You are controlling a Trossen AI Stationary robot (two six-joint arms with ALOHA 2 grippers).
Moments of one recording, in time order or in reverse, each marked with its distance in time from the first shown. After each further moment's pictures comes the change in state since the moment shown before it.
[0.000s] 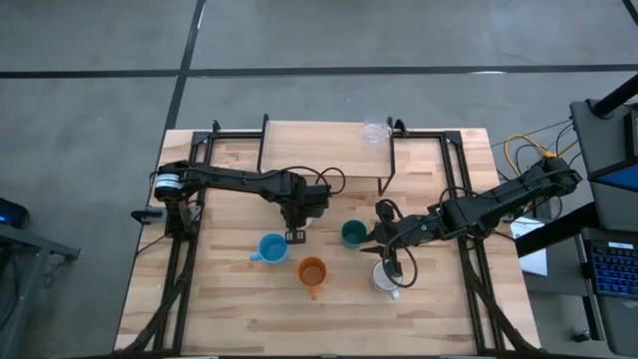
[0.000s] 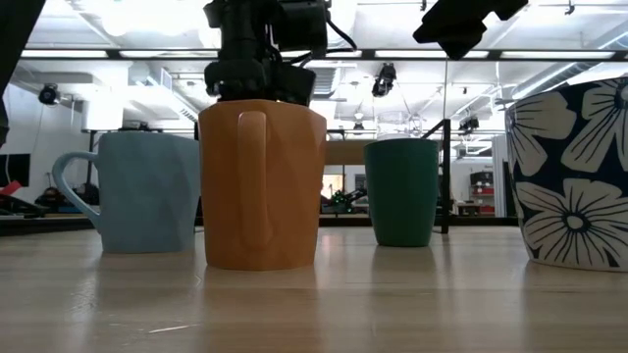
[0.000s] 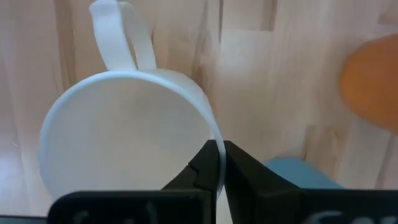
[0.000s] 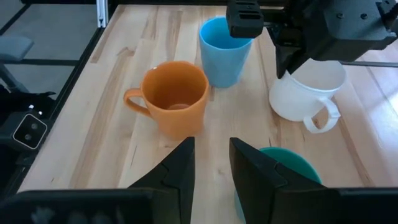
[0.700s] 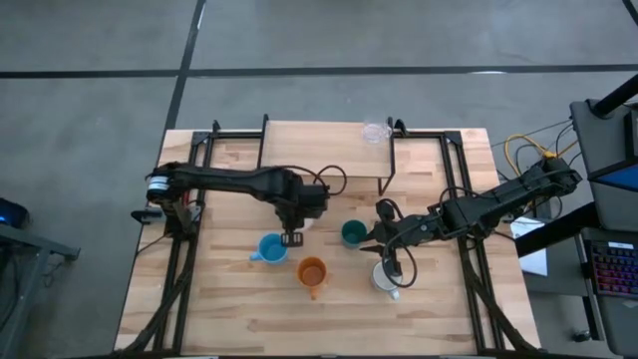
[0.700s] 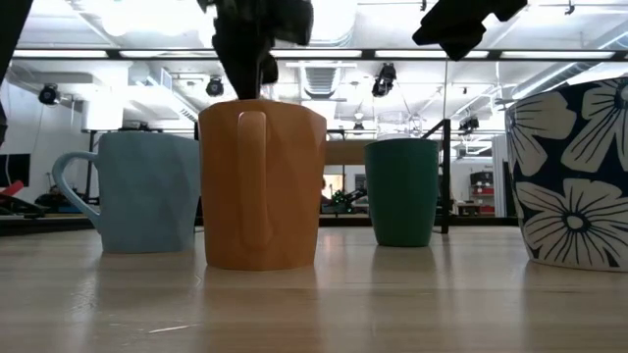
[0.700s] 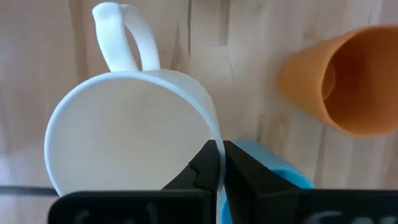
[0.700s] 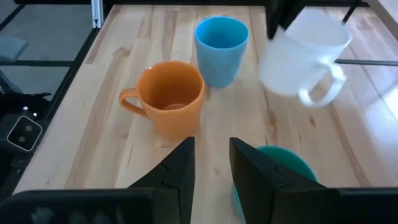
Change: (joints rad) left arm -0.068 -0.049 0.212 -0.214 -0.025 -0.053; right arm 0.000 0.000 0.000 -0.004 0.015 0.005
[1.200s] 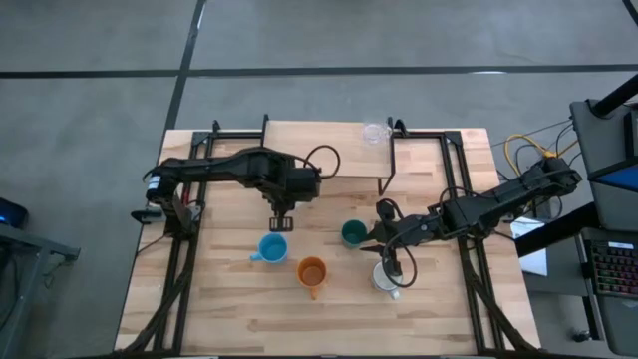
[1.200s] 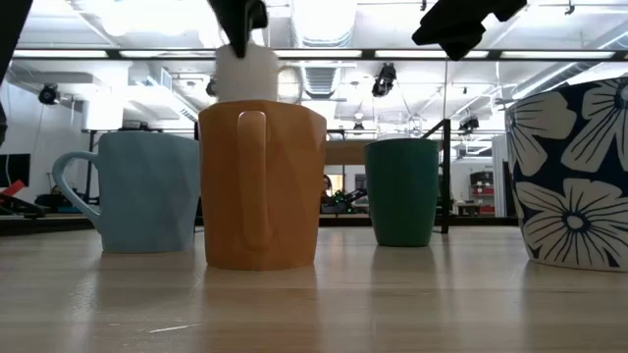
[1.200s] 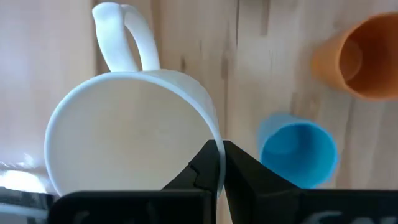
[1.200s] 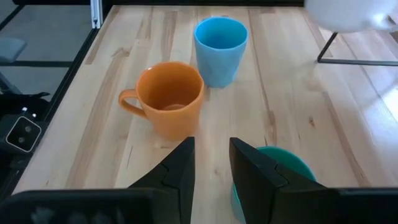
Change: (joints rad) left arm 0.008 0.000 0.319 -0.320 -0.166 0.053; right arm 0.000 0.000 0.000 0.002 0.002 0.000
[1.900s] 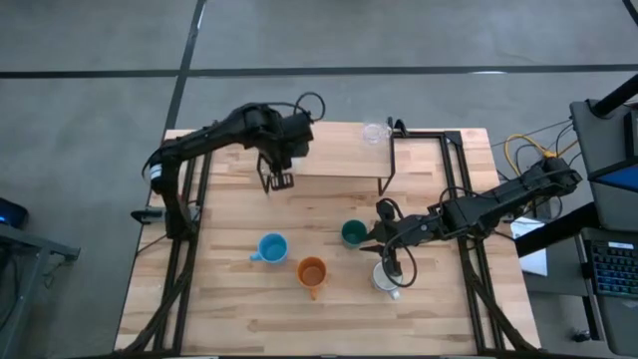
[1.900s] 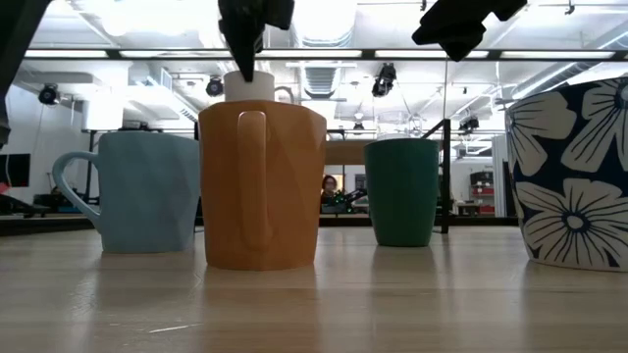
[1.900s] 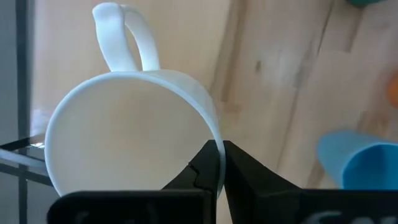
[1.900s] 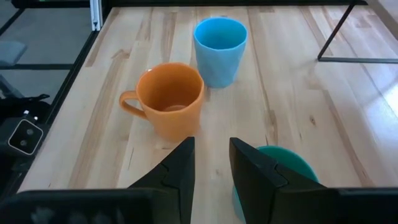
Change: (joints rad) left arm 0.302 -0.002 0.043 -0.003 0.003 0.132; right arm 0.000 0.000 0.000 0.001 0.000 0.018
